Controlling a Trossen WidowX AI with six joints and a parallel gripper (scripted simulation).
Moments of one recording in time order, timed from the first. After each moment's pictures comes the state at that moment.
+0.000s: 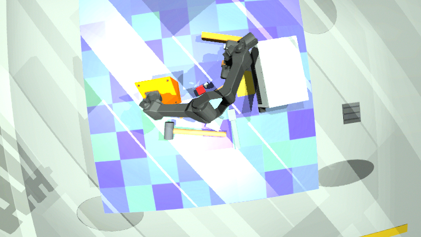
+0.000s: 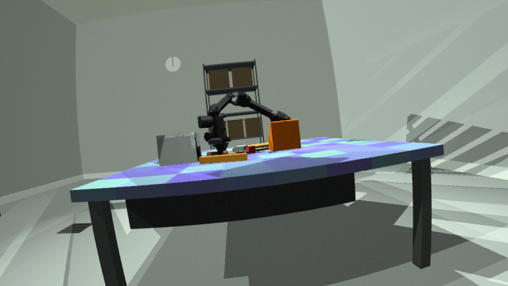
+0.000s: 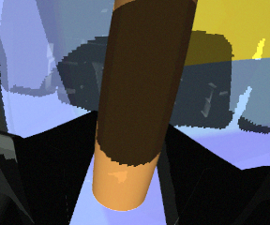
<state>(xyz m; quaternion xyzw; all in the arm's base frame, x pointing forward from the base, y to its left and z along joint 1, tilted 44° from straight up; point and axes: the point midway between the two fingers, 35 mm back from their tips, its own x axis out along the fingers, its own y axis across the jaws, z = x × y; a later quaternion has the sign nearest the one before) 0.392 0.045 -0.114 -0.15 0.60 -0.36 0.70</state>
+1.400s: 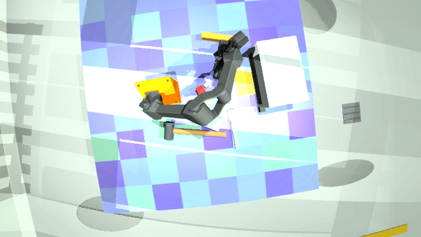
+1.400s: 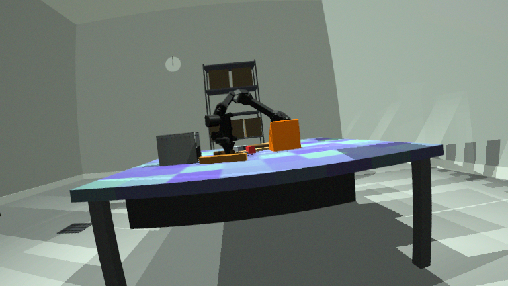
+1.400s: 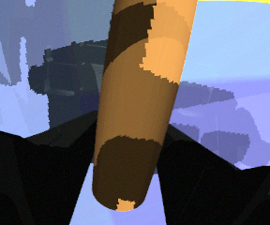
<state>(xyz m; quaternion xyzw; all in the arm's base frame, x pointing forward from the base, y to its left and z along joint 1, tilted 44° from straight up) 0.356 0.050 -0.120 -0.15 0.60 -0.37 0.70</state>
